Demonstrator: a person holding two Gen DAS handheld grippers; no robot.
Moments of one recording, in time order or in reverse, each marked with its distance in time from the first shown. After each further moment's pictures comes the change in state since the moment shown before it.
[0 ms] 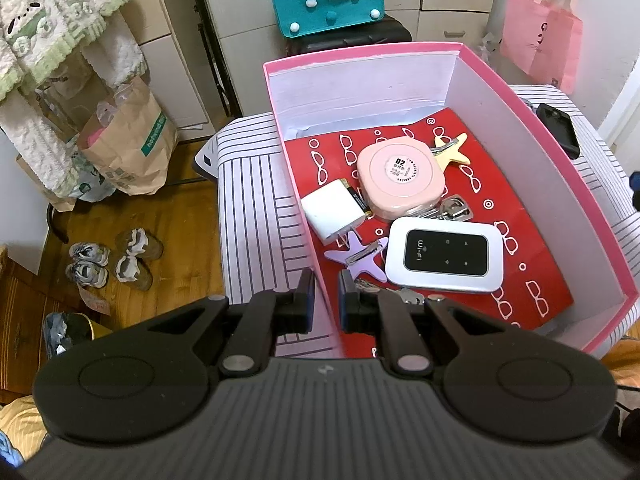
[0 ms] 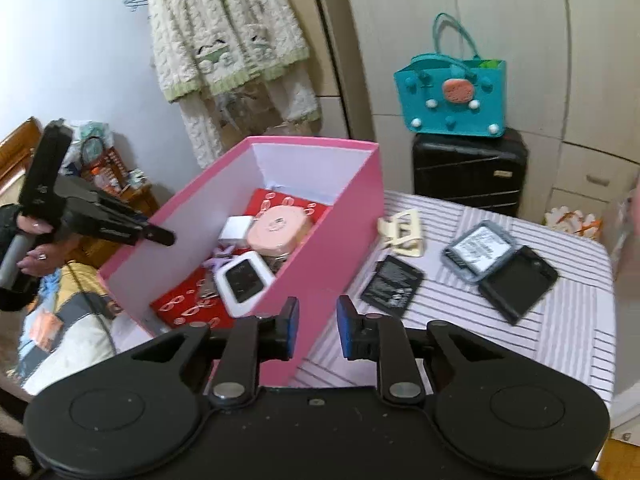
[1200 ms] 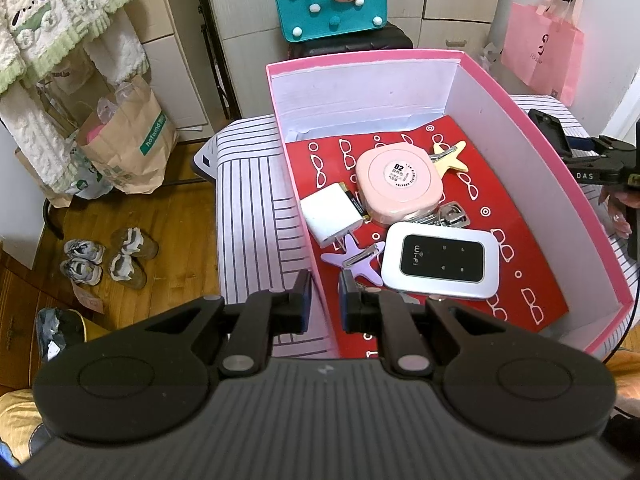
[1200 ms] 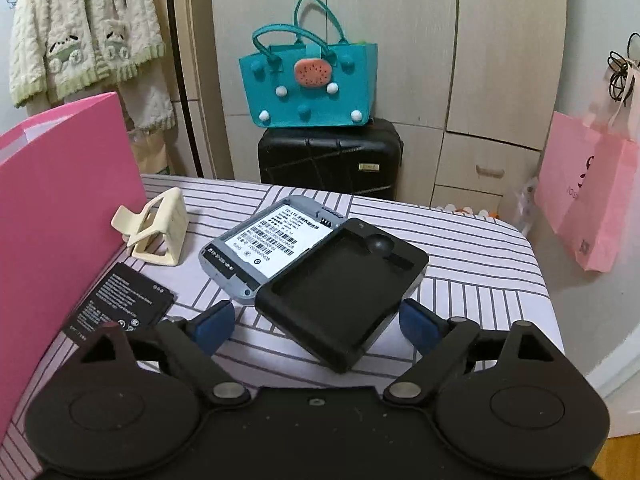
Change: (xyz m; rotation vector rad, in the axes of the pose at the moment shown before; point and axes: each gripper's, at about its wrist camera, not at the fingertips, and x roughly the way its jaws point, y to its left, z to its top) left arm -0.002 0.002 -0.003 -0.028 -0.021 -0.014; right arm 0.116 -0.127 -0.025 0.055 -0.075 -0.365
